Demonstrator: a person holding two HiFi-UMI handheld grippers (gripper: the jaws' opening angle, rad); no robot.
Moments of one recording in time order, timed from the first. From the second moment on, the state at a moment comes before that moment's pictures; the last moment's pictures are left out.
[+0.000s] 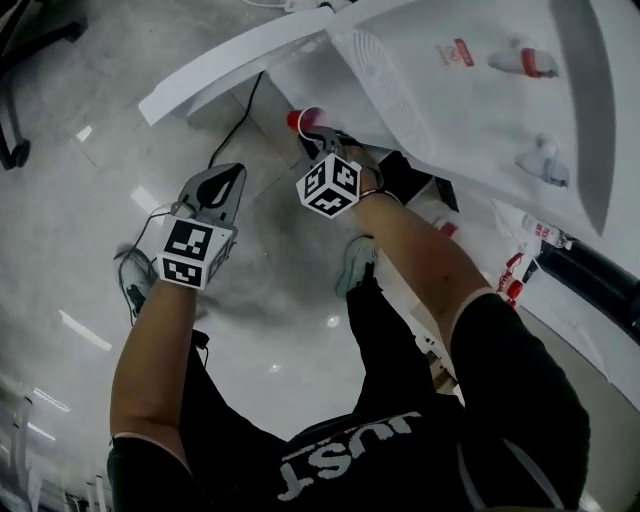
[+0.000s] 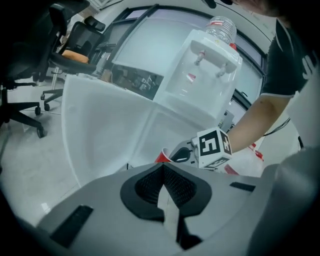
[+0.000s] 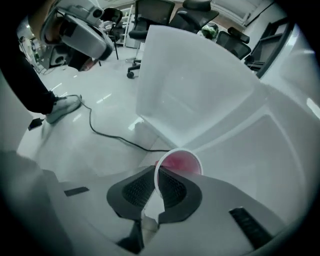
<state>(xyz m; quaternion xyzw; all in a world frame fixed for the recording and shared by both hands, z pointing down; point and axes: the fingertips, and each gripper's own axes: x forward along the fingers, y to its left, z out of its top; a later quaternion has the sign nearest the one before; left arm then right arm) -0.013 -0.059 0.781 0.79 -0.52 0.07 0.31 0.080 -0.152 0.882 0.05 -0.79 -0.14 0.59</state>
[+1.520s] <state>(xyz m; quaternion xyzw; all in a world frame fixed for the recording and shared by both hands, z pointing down) -0.013 -0.087 0.847 0.81 -0.50 0.09 0.31 0.110 -0.295 0.977 0.20 -0.72 -0.11 0.65</state>
